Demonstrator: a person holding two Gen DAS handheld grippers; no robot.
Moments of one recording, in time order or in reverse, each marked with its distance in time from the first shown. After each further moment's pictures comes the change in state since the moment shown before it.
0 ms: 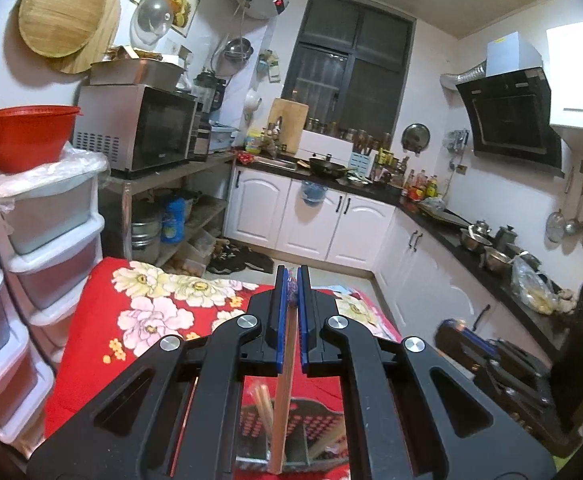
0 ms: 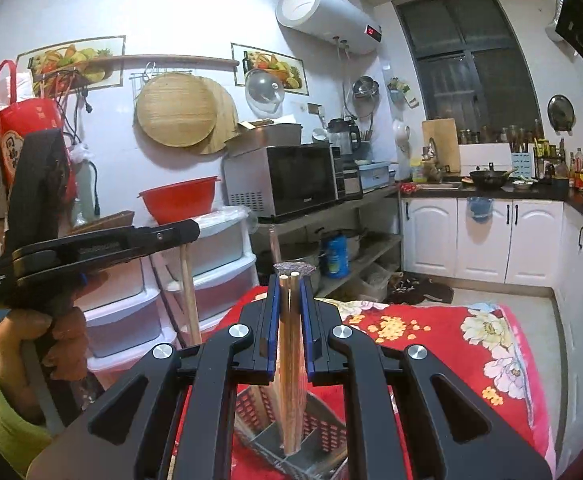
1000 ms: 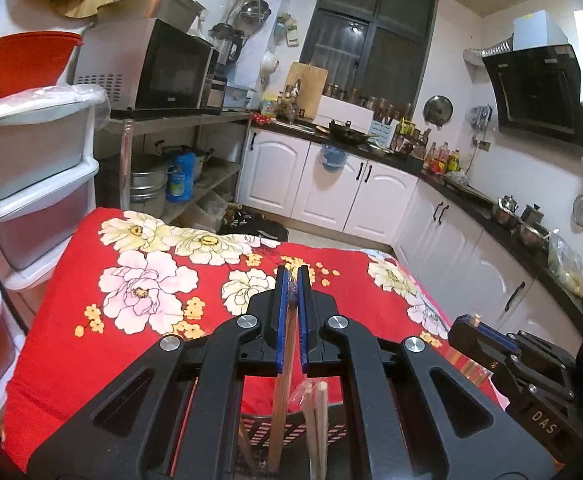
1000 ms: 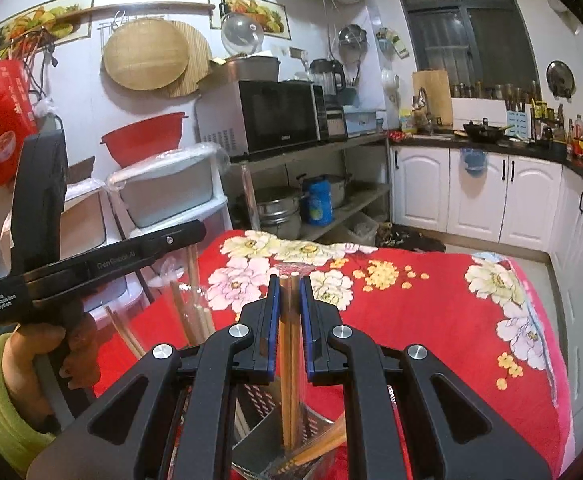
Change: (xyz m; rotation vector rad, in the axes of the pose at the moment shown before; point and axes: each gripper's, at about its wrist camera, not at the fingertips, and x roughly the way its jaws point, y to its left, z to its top) left arm 0.101 0.042 -0.077 -0.028 0.105 0.029; right arm 0.091 -0.033 -0.075 0.027 0.185 -0.032
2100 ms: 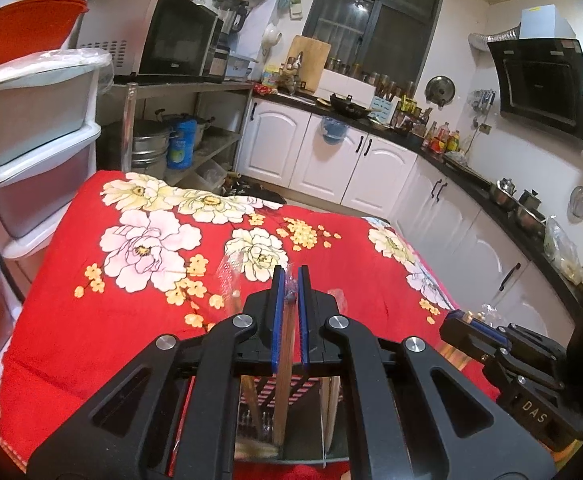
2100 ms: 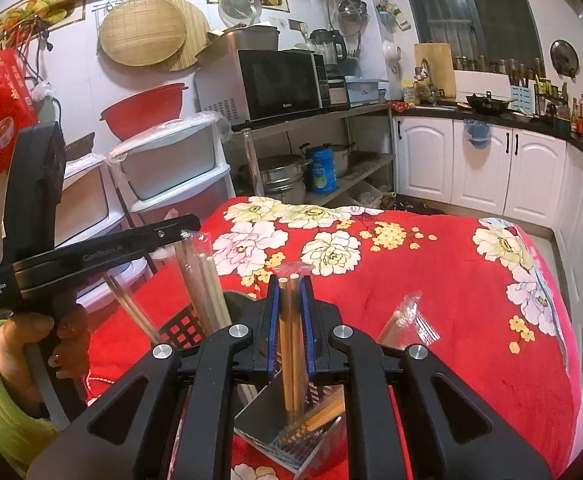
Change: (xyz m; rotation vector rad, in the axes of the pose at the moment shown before) left arm -0.006 0.011 -0.022 -0.032 0.104 -0.010; right arm 0.001 0.003 -0.020 0.017 0.096 0.006
